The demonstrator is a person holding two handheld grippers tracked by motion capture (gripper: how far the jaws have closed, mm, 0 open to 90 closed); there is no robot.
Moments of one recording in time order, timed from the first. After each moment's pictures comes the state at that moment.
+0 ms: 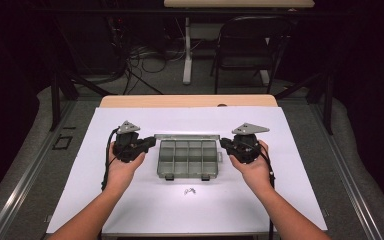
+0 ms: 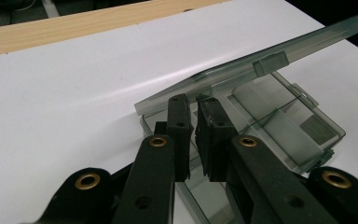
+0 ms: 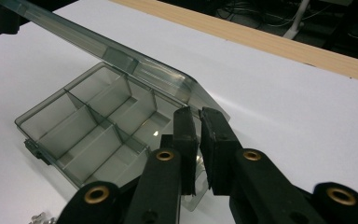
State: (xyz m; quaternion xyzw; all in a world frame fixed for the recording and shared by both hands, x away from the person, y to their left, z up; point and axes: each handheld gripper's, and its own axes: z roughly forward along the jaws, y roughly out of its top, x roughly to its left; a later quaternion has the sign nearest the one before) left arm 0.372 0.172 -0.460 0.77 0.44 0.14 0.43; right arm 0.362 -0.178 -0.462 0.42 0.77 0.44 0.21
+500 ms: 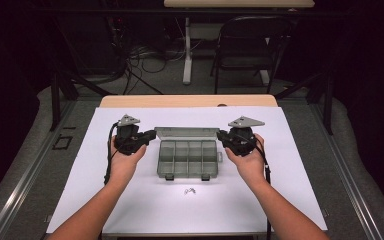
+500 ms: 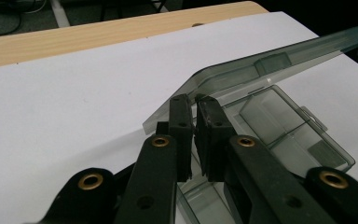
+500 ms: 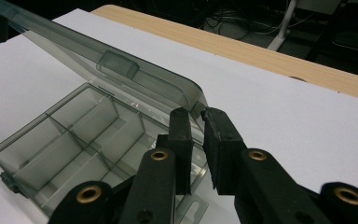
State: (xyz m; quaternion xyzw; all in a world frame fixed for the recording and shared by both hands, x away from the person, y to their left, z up) left arm 0.388 0.170 -0.454 0.76 0.46 0.15 0.44; right arm 0.380 -0.168 -0.460 0.43 0.75 0.44 0.23
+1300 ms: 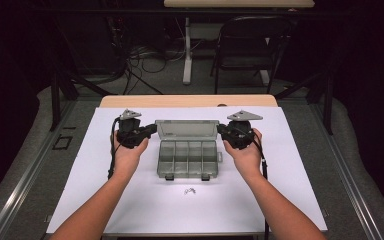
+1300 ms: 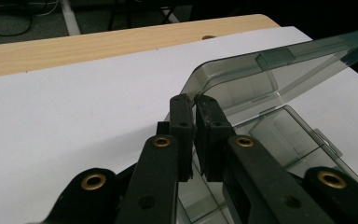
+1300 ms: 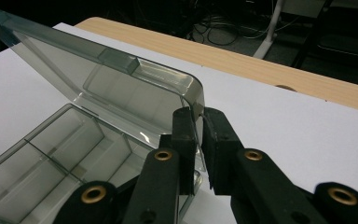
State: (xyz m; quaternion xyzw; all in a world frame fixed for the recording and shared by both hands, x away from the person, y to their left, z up) left arm 0.405 0.165 -0.453 0.74 0.48 0.16 0.45; right arm 0.398 -0.164 -0.457 0.45 0.74 0.44 0.24
